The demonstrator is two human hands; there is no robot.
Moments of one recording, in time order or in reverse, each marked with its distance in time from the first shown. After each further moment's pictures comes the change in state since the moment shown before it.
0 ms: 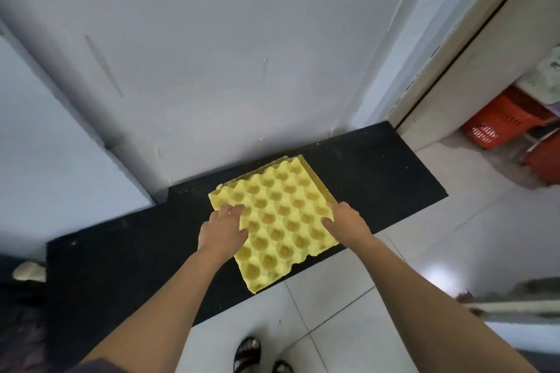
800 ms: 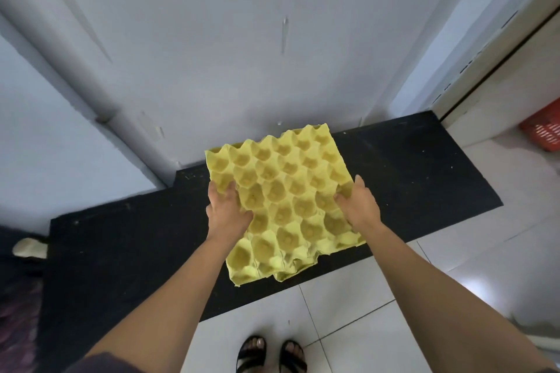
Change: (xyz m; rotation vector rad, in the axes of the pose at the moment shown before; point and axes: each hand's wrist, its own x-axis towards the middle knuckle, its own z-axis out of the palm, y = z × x) left_hand 0.065 -0.004 0.056 -0.485 0.185 -0.347; right_hand 0.100 0.014 0.042 0.281 0.137 0.116
